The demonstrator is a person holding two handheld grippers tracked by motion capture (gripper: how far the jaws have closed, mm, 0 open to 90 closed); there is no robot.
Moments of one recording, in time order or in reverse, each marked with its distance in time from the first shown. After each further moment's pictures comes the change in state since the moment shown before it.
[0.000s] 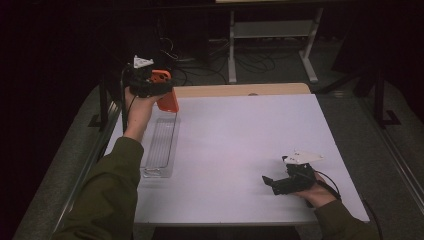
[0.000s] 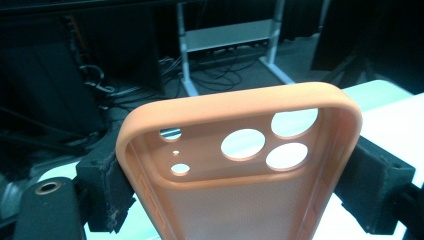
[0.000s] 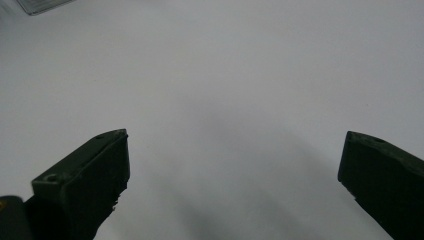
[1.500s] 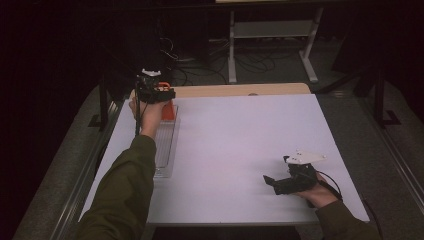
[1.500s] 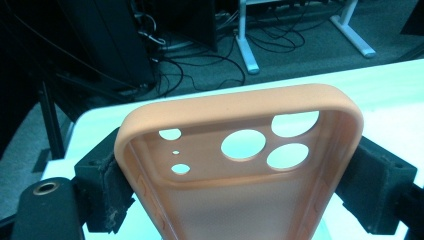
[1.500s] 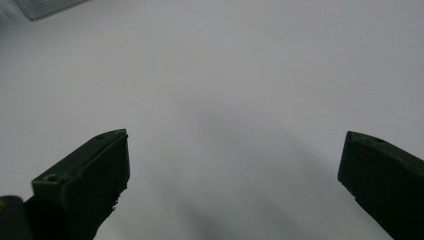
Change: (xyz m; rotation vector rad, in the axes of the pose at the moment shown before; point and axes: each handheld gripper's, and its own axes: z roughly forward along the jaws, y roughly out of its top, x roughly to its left) left arm 0.018 -0.047 0.070 0.173 0.221 -0.040; right arm -0.002 -0.001 -0.003 -0.011 0.000 0.012
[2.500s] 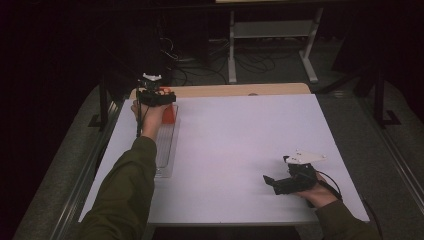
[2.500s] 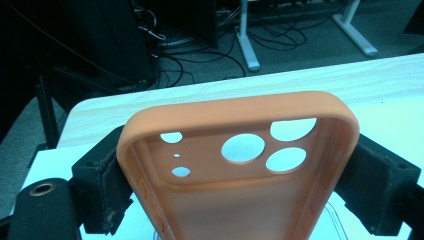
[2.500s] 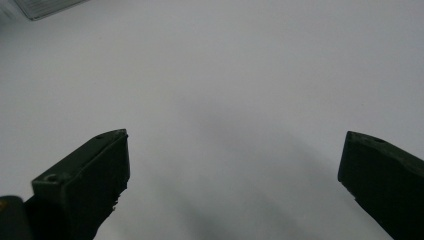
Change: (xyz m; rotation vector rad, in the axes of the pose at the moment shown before) left arm -0.001 -0.011 0.008 -0.005 0.005 -0.010; right arm 0.000 0.000 0.001 -0.003 -0.003 -0.007
